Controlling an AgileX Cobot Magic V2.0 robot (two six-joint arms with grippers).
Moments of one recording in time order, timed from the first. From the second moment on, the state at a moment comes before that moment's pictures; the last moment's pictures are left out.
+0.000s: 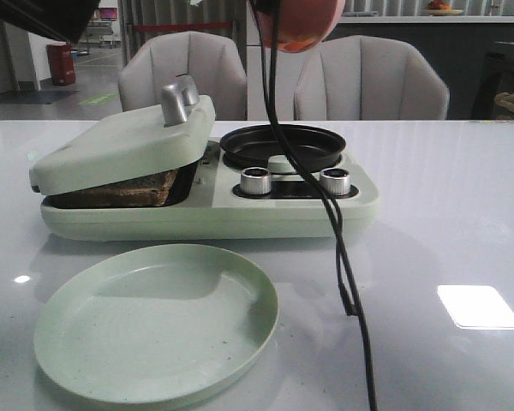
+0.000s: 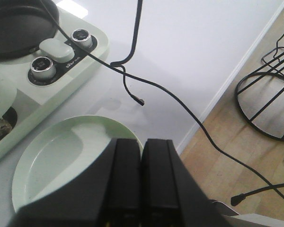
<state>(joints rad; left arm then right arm) -0.69 0.95 -0.81 -0.49 0.62 0.51 0.66 2.25 -2.09 -1.72 1.08 0.59</state>
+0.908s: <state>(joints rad) -0.69 0.95 -0.81 -0.49 0.62 0.51 0.67 2.24 -2.11 -1.71 1.10 0.51</state>
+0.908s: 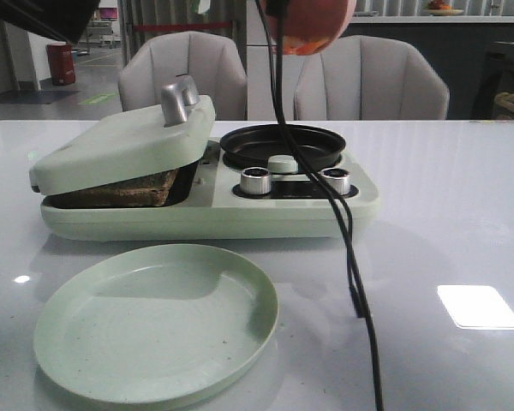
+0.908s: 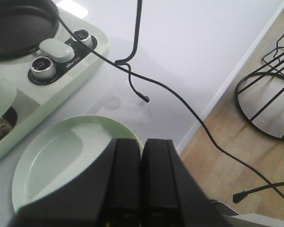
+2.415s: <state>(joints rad) -0.69 0.95 -0.81 -0.45 0.59 0.51 0.48 1.80 -1.89 -0.77 1.20 0.37</state>
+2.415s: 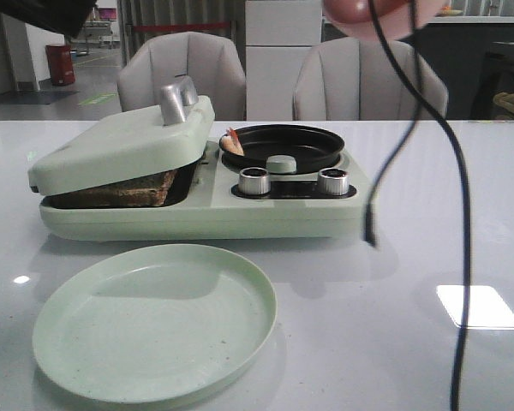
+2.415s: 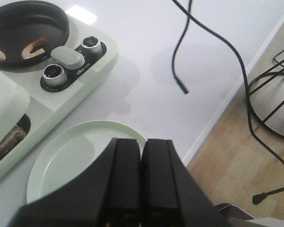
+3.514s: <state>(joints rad) -0.69 0.95 -0.81 -0.47 0.62 0.51 -0.10 1.60 -0.88 0.16 0.46 -0.08</state>
